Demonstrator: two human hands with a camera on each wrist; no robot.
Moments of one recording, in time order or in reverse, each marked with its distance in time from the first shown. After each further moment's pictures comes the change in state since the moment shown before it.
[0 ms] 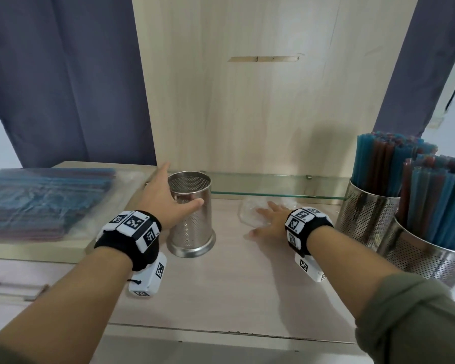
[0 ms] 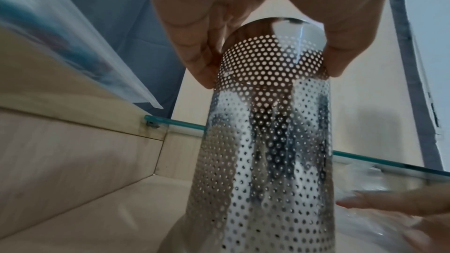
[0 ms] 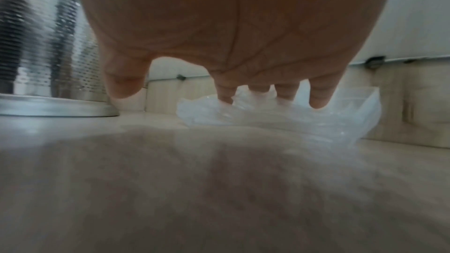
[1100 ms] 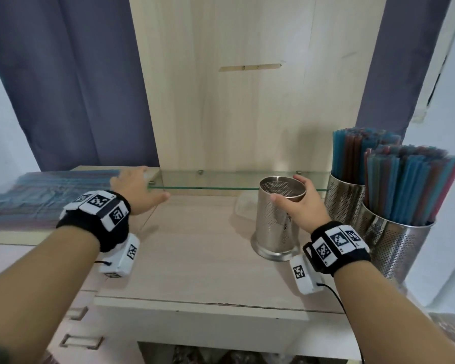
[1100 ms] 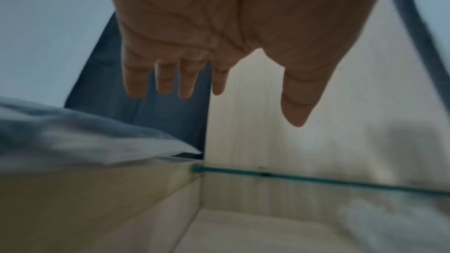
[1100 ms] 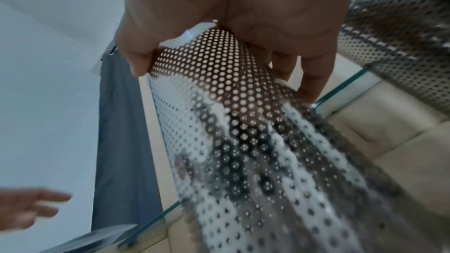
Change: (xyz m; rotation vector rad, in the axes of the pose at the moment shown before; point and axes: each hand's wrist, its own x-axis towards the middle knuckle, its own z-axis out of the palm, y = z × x) left_hand -0.030 0.020 -0.060 0.356 -0.081 -0.068; right_hand -0.100 0.033 0.006 1.212 0.688 -0.145
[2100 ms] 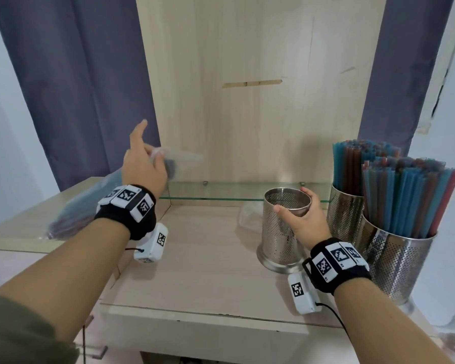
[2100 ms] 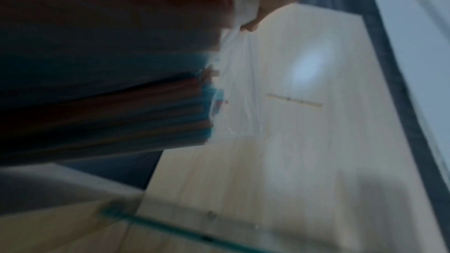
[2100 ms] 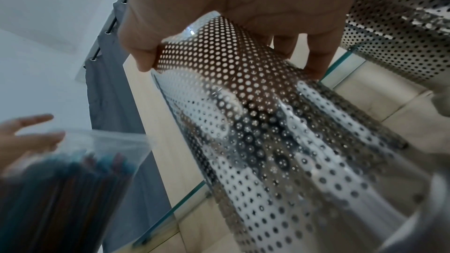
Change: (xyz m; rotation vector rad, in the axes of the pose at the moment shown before) left_hand 0.013 0.034 -0.014 -0.565 0.674 0.209; right_hand -0.008 0.009 0.006 0.229 0.103 -0.025
